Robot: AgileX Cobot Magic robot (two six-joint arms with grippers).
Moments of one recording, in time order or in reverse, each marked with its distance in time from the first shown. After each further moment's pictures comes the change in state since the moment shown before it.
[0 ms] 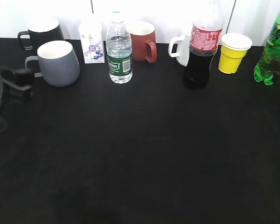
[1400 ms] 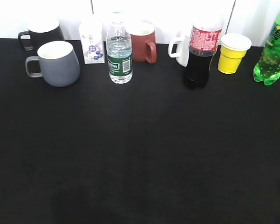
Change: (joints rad) left arm 0.000 -1.034 -0.062 0.239 1.372 -0.125; right arm 0.000 -1.510 0.084 0.333 1.834 -0.196
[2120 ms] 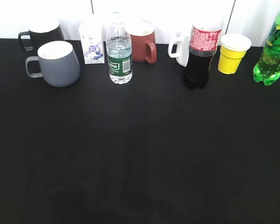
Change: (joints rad) left arm 0.328 -0.232 0.000 -0.002 -0.001 0.000; right arm 0.139 -0.240 0.002 0.024 0.003 0.001
